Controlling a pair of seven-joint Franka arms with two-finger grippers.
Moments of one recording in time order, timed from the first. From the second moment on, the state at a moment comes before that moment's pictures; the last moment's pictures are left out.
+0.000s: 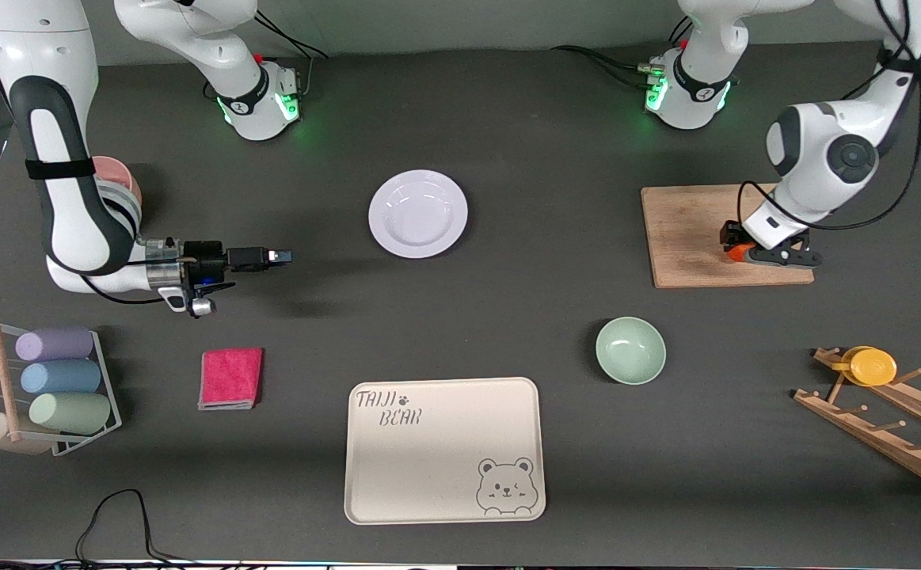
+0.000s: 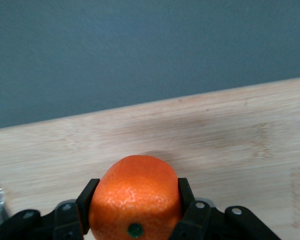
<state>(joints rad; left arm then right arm) 0.05 -0.01 0.05 -2.58 0.07 2.51 0.17 0.20 0.30 -0.29 -2.21 1.18 1.67 -0.64</state>
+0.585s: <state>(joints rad) 0.04 -0.21 0.04 -2.03 0.05 1.73 0.16 0.19 0.38 -0.31 -2.23 1.19 1.67 -0.74</state>
